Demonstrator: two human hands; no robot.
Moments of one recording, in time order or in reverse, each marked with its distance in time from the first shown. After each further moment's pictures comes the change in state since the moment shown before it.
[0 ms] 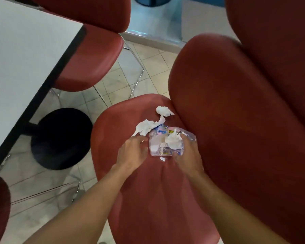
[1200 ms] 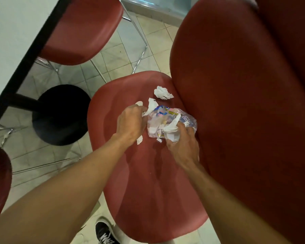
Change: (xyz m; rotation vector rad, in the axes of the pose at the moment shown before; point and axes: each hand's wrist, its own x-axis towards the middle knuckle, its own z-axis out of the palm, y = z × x) left_hand 0.013 0.027 -0.005 0.124 0.187 0.099; right_hand -0.022 0.010 0.008 -0.130 0.053 -0.042
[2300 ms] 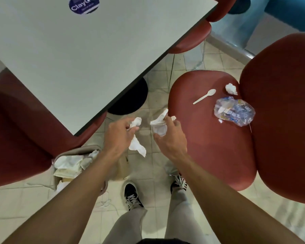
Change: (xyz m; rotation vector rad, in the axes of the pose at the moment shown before) left_hand -0.363 -0.257 -0.159 -0.409 0.268 -0.406; right_hand -0.309 -0.223 0.138 -0.076 -0.163 -0.346
